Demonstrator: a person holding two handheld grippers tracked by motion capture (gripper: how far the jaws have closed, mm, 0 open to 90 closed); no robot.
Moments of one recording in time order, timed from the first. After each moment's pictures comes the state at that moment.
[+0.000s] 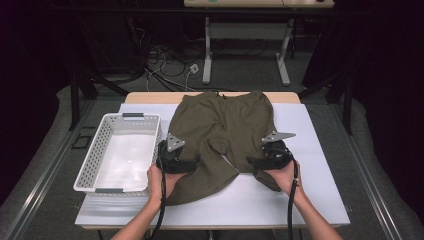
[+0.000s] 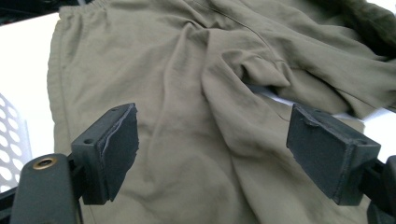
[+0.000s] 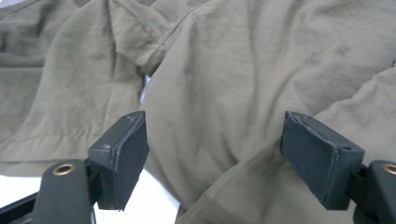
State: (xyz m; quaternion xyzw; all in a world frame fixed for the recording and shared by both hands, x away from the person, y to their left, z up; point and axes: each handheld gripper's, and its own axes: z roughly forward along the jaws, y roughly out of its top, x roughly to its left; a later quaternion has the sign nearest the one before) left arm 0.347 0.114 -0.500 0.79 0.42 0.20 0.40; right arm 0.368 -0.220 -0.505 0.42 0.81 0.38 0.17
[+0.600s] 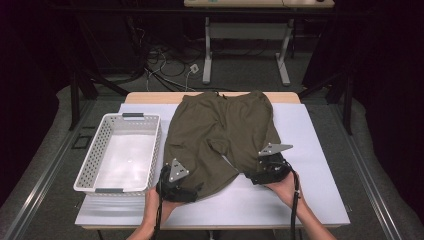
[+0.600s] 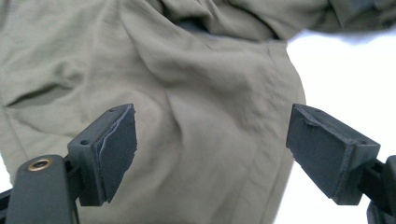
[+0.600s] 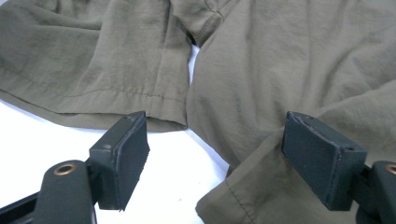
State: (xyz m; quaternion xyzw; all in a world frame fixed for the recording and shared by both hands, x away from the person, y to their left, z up) left arm 0.287 0.108 -0.524 0.84 0.34 0.17 0.39; right arm 0.338 -0.210 -0.512 0.38 0.83 0.37 0.14
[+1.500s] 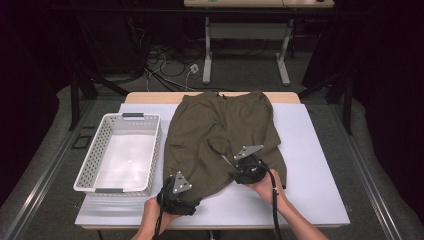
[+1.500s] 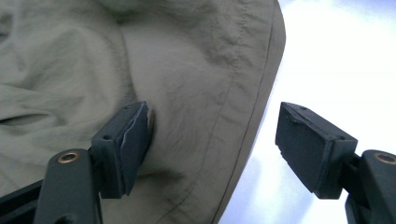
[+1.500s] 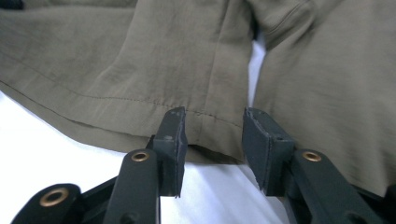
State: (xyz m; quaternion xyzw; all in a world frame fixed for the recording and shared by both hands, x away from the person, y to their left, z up) left arm 0.272 0.111 -0.544 0.87 0.33 0.14 0.34; right arm 0.353 -0.154 -0.536 0.34 0.88 0.32 0.11
